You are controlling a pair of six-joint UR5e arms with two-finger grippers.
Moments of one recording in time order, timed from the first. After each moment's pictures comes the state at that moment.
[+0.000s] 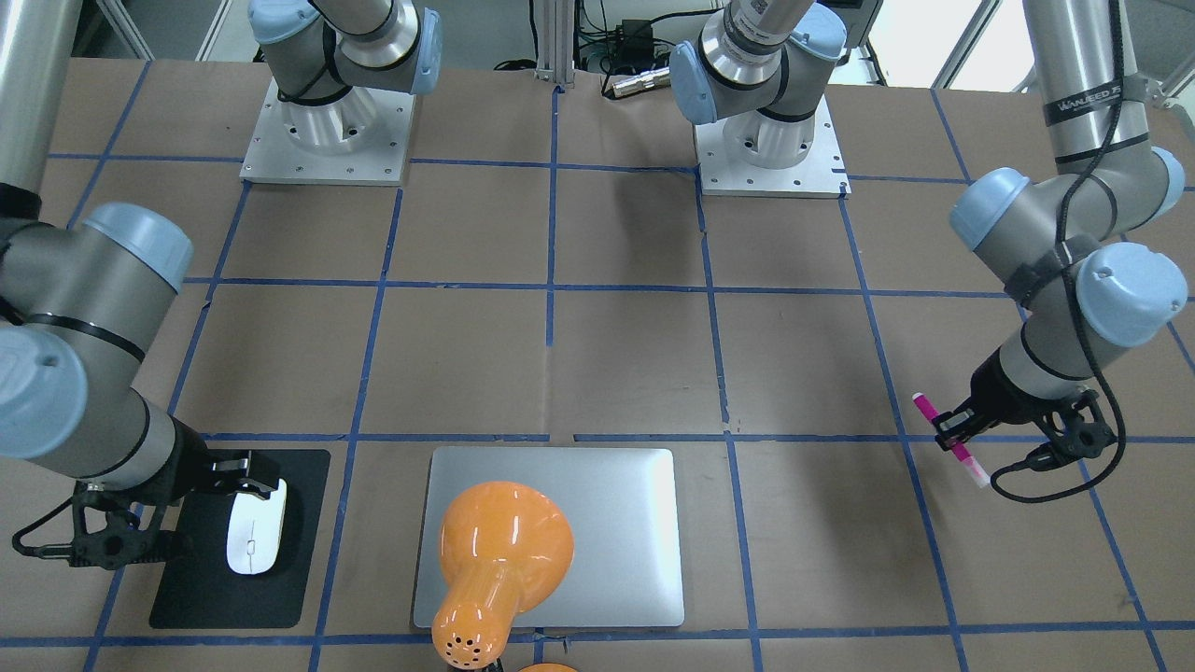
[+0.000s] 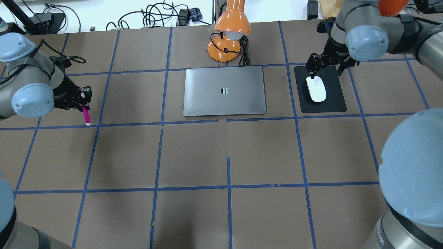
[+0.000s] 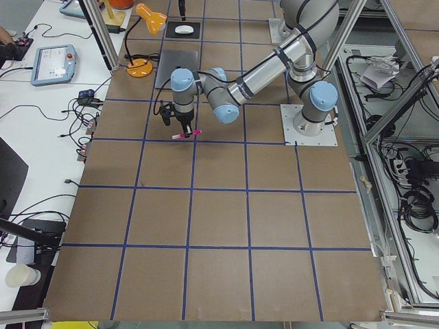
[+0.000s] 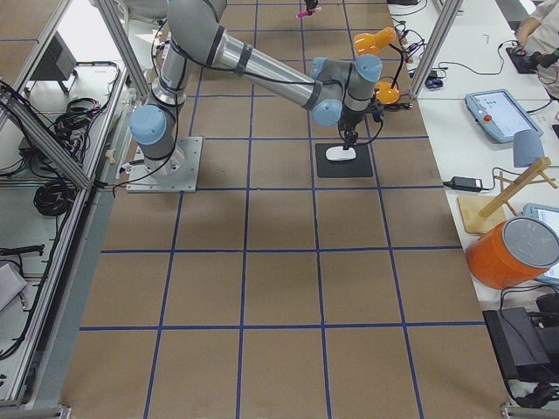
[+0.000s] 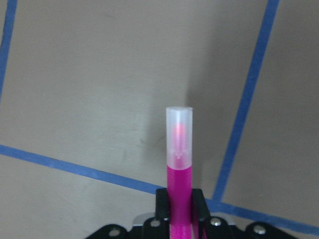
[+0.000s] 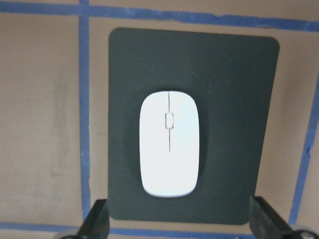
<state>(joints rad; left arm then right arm) -1.20 -1.92 -1.82 -0.91 1.58 -0.05 1.43 -1.09 1.47 -1.89 -1.58 -0.21</state>
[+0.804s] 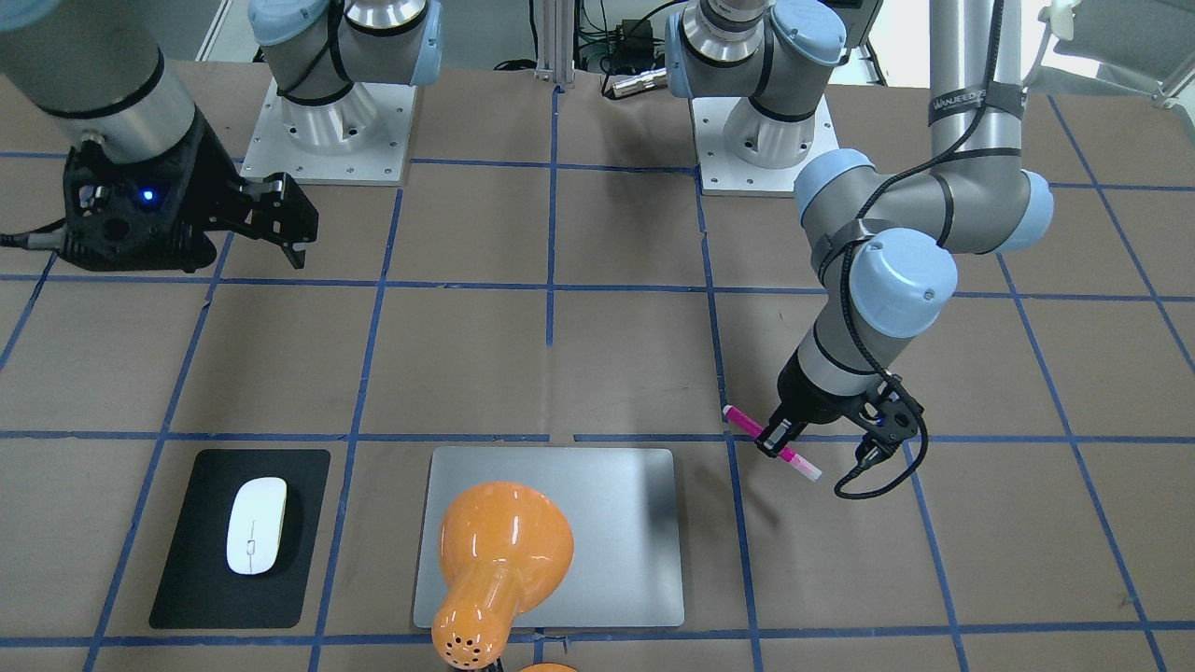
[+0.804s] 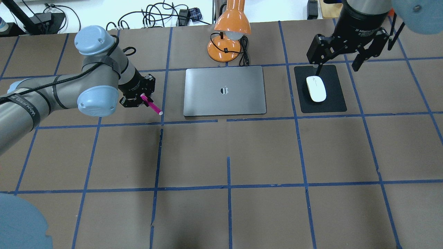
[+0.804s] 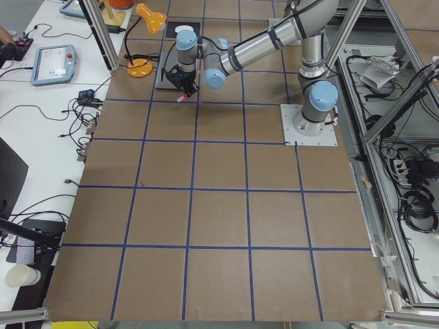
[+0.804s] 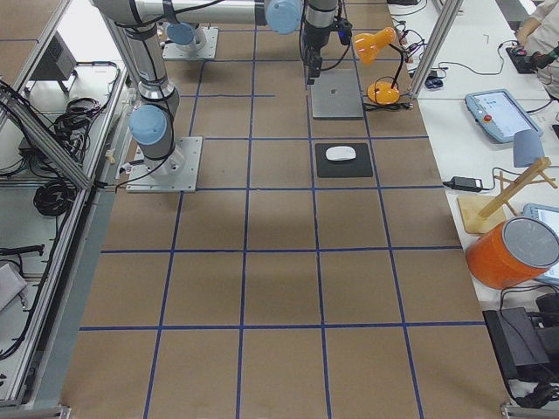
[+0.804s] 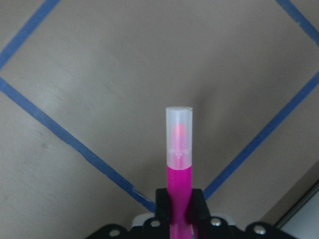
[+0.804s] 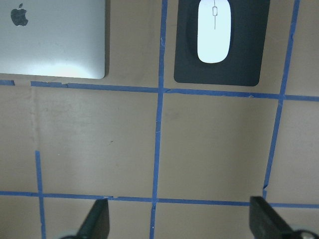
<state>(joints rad) -1.53 -1.91 -1.82 -0.91 1.52 -0.80 1.55 -1.50 1.47 -1.48 -1.58 -0.08</state>
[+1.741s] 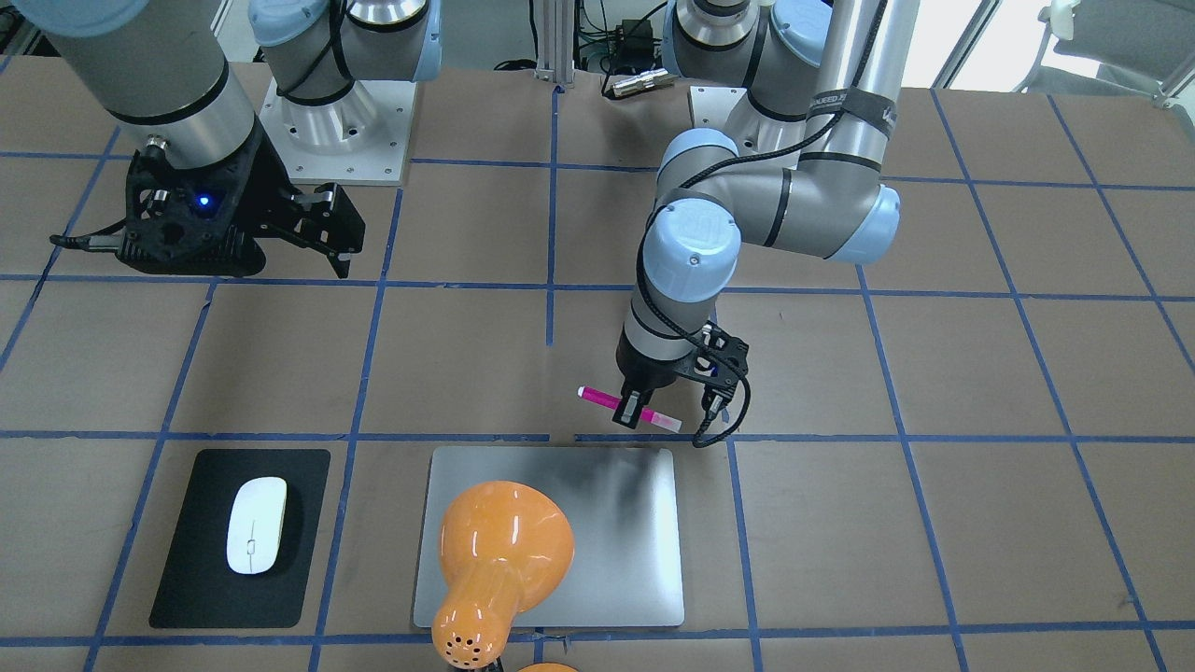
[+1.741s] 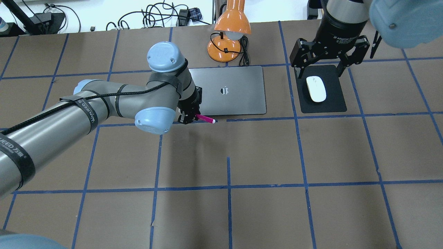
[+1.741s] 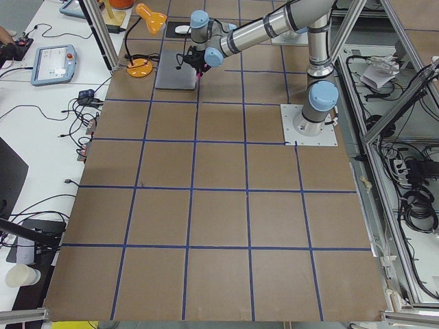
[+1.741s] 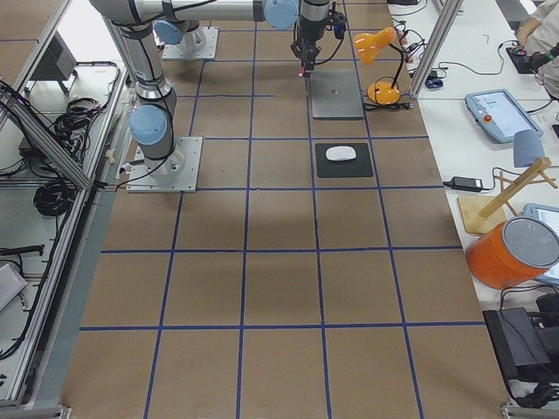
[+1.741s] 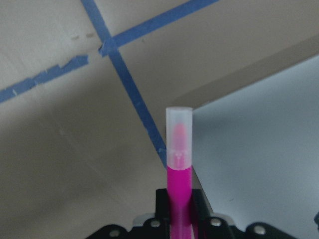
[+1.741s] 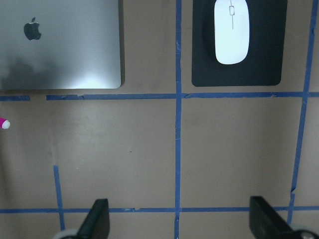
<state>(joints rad) -1.82 -1.95 -1.82 -0.88 1.52 -1.45 1.58 -1.47 1.51 -1.56 -1.56 0.02</state>
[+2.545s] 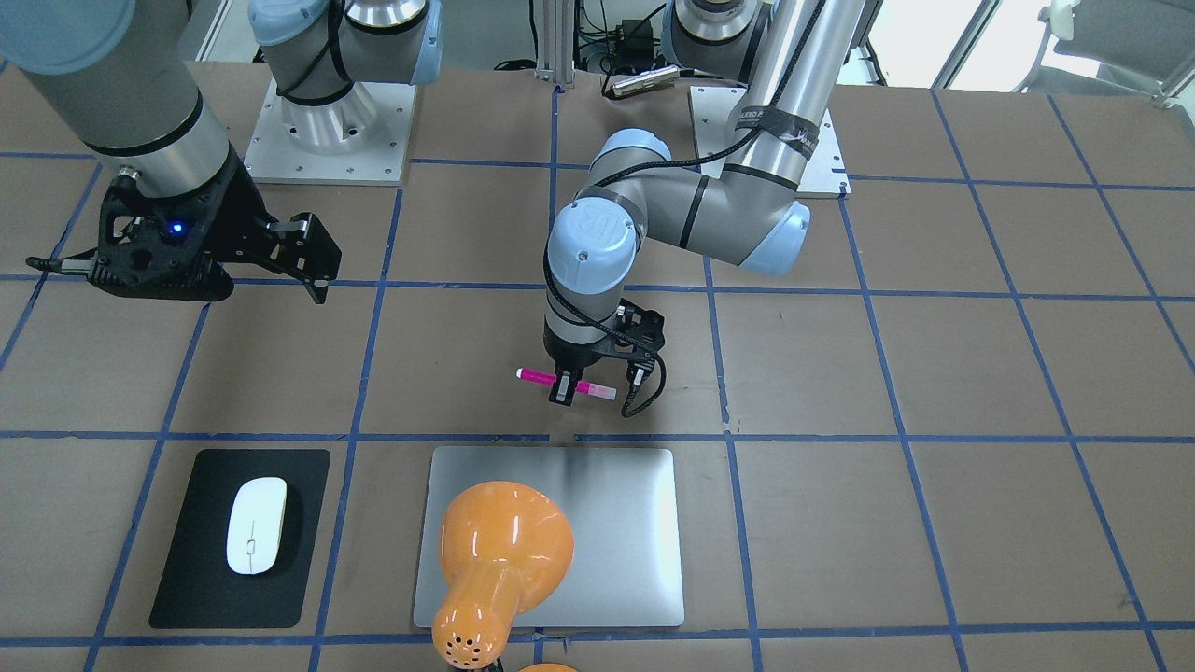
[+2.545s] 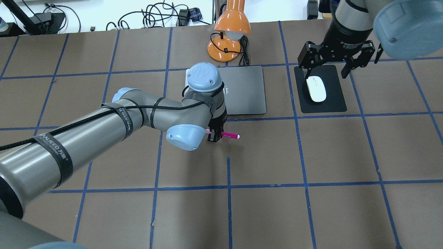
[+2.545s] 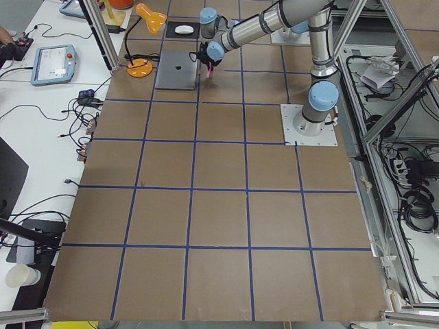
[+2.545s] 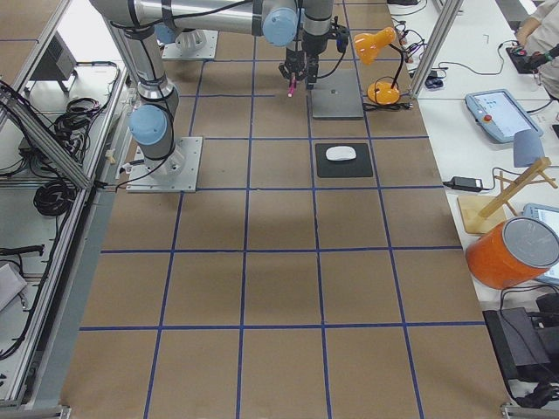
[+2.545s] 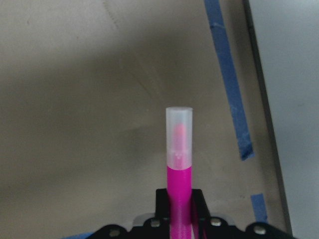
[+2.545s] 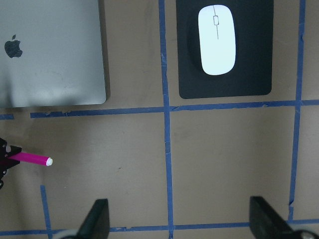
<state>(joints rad) -1.95 -2.02 -1.82 -0.88 1.52 -1.70 1.55 -1.48 1.57 -1.64 -1.56 0.01</state>
